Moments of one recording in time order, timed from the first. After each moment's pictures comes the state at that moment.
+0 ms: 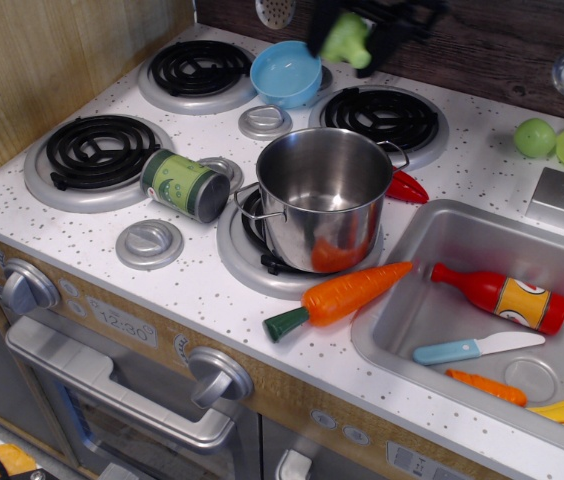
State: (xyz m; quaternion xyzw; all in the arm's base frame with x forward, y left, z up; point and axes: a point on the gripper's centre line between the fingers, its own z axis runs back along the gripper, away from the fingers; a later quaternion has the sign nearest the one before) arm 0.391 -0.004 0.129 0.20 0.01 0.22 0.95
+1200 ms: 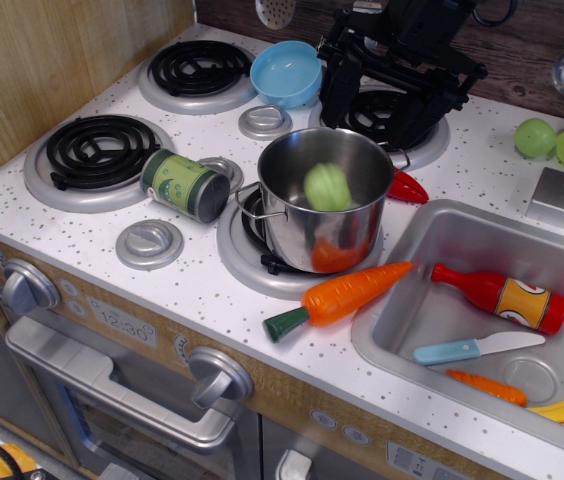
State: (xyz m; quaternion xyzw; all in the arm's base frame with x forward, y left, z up) arm 0.339 -0.035 0.119 0.19 -0.01 0.27 0.94
